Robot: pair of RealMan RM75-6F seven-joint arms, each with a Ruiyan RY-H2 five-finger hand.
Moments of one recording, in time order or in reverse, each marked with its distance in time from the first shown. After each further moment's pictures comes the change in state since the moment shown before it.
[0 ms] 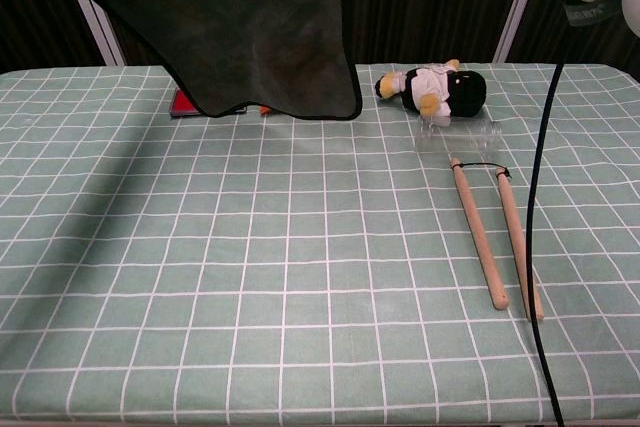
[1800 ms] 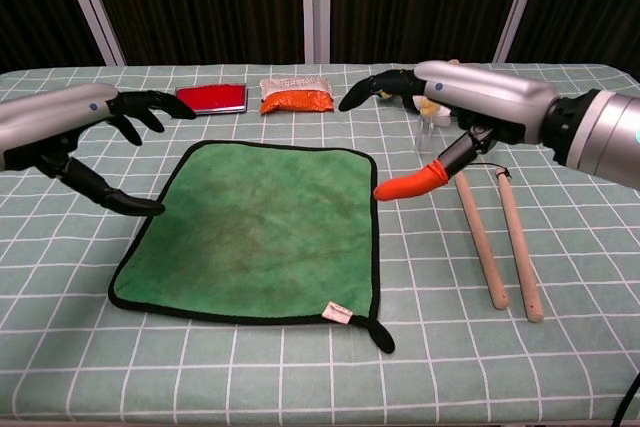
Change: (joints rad) left arm 0.184 0.165 0.385 -0.468 0.228 -0.060 0.166; right arm -0.244 0.097 -0.441 -0.180 -0.395 0.156 0.047
